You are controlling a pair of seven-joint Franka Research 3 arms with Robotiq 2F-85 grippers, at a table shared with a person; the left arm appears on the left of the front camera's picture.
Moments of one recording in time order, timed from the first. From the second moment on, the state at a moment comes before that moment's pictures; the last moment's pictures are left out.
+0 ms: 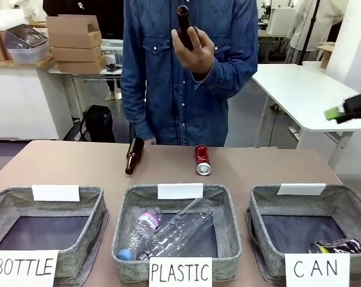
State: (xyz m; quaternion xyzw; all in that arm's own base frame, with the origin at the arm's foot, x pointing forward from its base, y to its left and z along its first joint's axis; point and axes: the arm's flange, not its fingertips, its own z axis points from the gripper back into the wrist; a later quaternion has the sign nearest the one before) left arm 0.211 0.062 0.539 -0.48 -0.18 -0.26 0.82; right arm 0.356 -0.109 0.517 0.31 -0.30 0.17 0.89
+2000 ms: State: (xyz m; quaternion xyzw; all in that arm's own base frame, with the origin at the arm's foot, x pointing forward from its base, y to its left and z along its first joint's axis) left arm 0.171 0.207 0.604 -0.46 -0.38 0.04 0.80; right arm 0.366 -0.080 0.489 0.32 -0.29 0.16 0.89
